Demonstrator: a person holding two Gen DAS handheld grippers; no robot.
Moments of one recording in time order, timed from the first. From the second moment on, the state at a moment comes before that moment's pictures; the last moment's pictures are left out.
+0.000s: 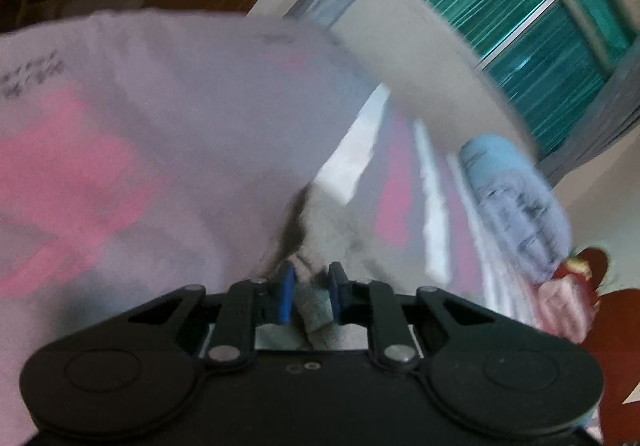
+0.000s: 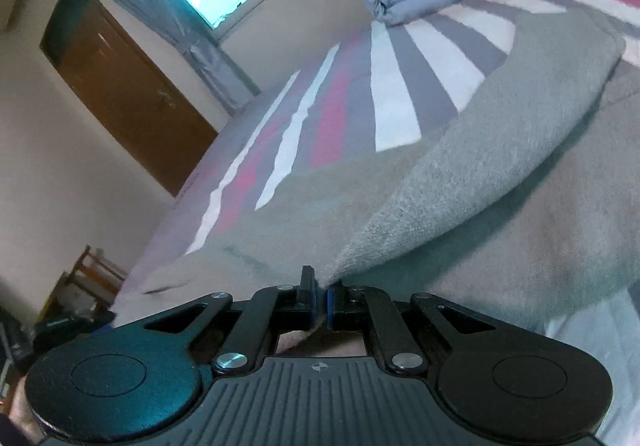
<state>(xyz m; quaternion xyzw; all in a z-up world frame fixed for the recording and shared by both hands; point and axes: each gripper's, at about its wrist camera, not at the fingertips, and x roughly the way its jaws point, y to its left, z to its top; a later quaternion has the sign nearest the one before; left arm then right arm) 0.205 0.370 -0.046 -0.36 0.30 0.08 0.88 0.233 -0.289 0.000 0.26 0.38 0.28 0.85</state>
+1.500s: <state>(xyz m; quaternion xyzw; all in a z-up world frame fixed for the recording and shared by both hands) 0.179 0.293 -0.011 -0.22 0.30 0.15 0.92 0.232 -0.340 -0.010 0.27 0.37 0.21 0.86</state>
